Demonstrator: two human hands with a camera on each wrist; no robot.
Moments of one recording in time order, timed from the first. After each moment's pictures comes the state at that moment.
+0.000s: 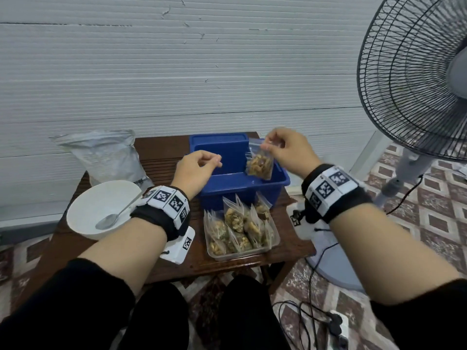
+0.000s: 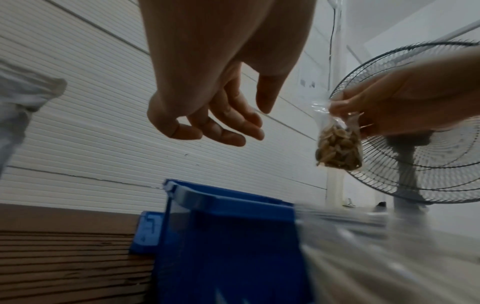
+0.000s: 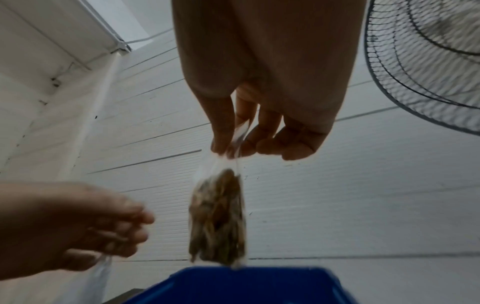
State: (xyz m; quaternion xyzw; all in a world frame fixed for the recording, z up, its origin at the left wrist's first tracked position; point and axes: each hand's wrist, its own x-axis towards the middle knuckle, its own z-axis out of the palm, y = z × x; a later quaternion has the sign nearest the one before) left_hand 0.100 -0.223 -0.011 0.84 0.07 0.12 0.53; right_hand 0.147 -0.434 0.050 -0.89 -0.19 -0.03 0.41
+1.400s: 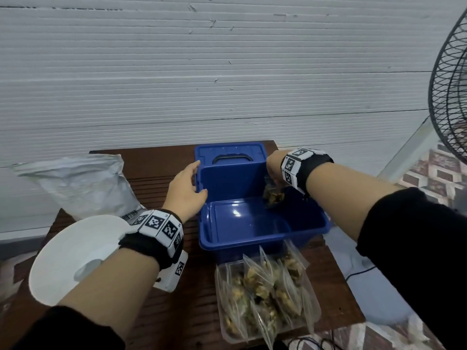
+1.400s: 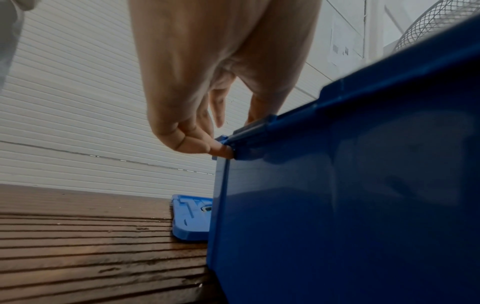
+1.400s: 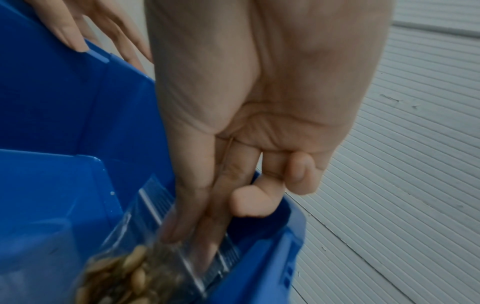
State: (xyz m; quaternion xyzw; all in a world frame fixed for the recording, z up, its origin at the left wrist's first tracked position) left_hand 0.191 -0.150 -0.059 0.88 0.13 0.04 0.46; right_hand 0.343 -0.341 -0.019 -0.92 -0.23 0.19 -0.26
